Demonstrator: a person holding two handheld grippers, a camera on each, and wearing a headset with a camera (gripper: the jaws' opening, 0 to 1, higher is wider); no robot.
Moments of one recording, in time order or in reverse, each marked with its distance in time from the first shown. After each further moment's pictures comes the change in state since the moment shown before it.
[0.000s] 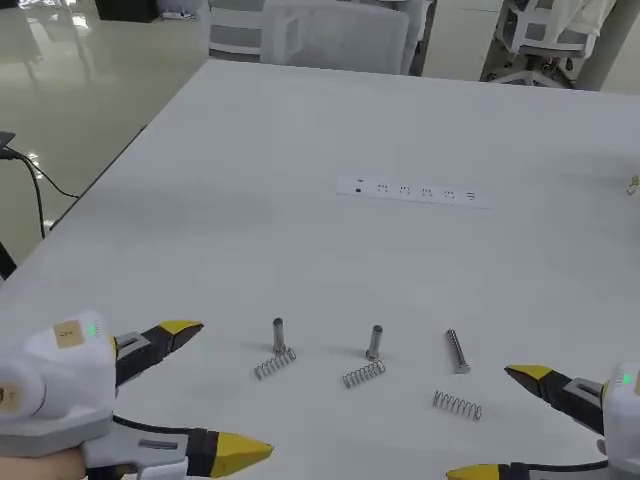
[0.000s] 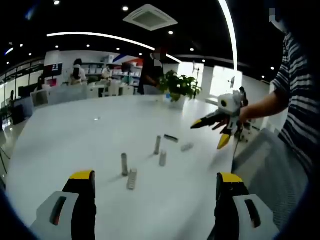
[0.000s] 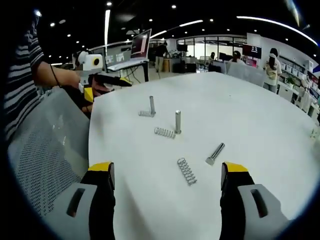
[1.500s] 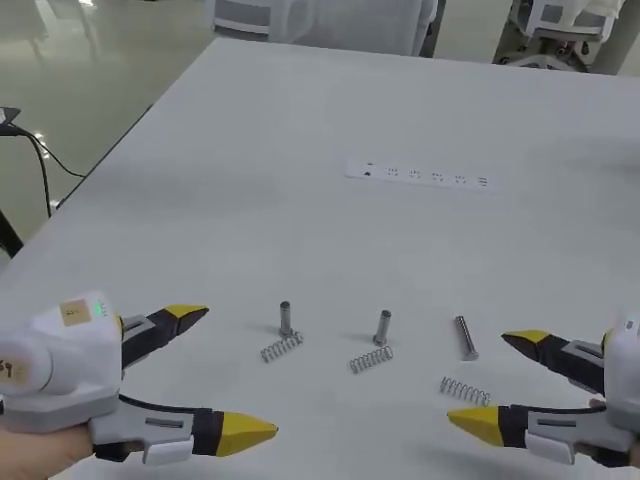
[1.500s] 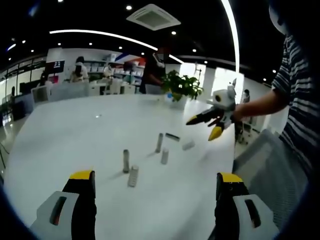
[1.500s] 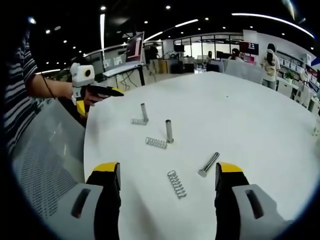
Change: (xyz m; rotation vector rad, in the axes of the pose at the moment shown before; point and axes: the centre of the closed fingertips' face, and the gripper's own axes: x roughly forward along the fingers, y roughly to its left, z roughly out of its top) left arm 0.002 0.006 -0.008 -0.027 0.003 0.004; right arm 0.013 -0.022 0.020 0.047 -0.011 0.003
